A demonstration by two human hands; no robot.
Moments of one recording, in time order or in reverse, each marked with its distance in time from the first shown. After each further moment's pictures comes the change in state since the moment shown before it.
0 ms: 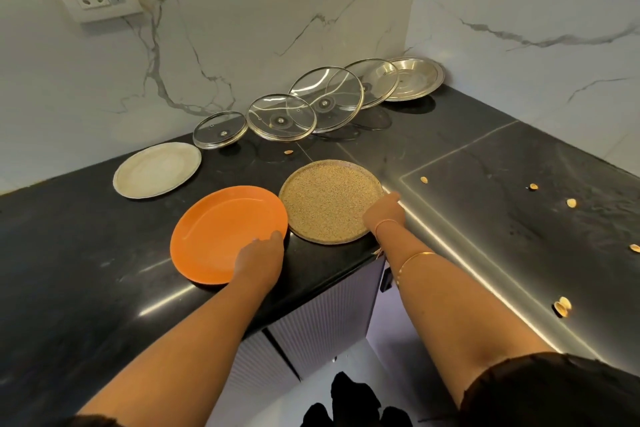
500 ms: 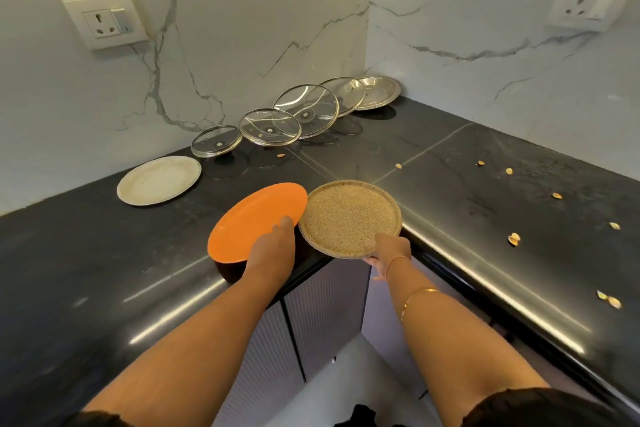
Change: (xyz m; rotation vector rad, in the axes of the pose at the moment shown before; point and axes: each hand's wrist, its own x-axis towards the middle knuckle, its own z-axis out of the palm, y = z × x) left_hand -0.081 -0.015 -0.015 -0.086 0.227 0.141; right_hand -0.107 0.076 0.025 1.034 0.017 0.385
